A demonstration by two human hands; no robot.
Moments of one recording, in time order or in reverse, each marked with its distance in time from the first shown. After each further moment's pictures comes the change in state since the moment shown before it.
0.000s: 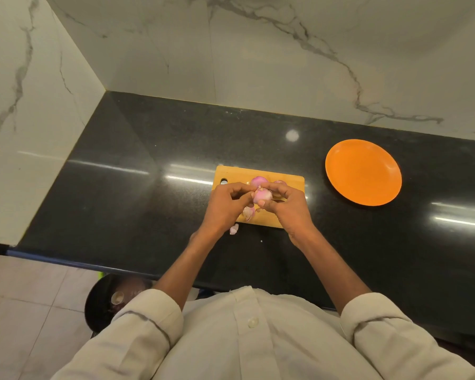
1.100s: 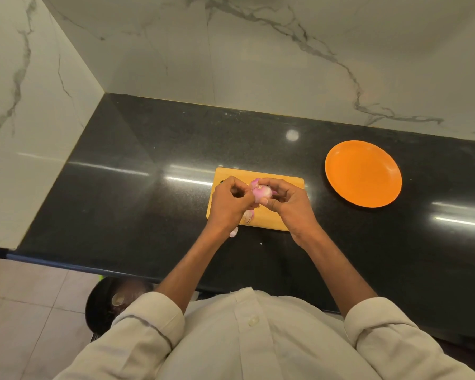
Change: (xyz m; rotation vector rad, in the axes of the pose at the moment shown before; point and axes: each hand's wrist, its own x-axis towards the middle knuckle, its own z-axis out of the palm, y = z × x) left_hand 0.001 0.015 0.010 -0.237 0.123 -0.088; right_hand 0.001 -0.008 -0.011 0.109 -0.111 -0.096
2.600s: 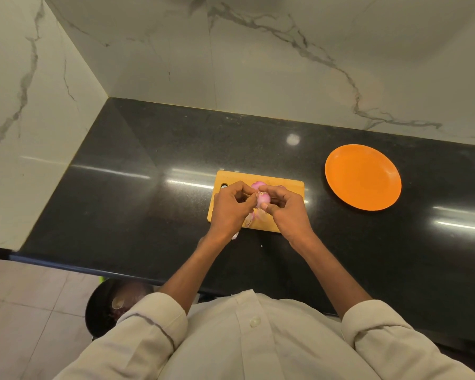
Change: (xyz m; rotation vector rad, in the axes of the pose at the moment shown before) left_hand 0.001 -0.011 0.001 0.188 -0.022 0.132; right_hand 0.001 0.010 0.012 -0.176 0.097 0.004
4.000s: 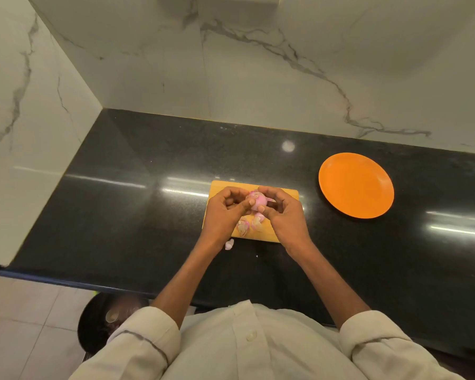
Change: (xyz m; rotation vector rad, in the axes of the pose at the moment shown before) left_hand 0.005 0.011 -0.003 -0.286 0.006 -0.096; right_hand -0.001 -0.013 -0.006 0.111 0.019 -0.058
